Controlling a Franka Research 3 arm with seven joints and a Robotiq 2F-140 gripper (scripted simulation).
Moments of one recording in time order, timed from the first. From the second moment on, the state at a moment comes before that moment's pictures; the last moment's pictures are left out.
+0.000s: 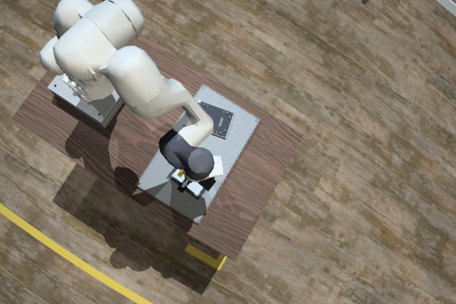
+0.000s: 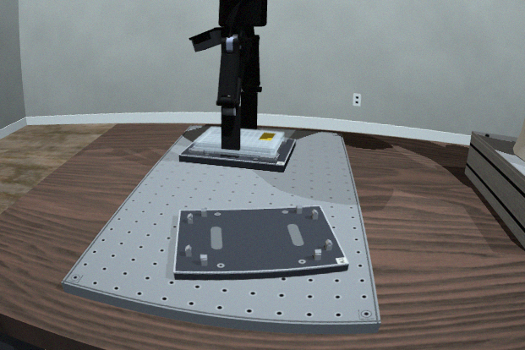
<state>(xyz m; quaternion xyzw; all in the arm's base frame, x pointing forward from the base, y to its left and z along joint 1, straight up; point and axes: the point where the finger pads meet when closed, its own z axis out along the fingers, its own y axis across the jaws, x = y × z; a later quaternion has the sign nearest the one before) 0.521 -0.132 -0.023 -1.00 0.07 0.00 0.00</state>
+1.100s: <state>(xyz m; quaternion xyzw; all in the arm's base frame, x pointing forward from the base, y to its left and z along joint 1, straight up) 0.526 -0.134 -0.006 -1.00 0.07 -0.01 0.00</state>
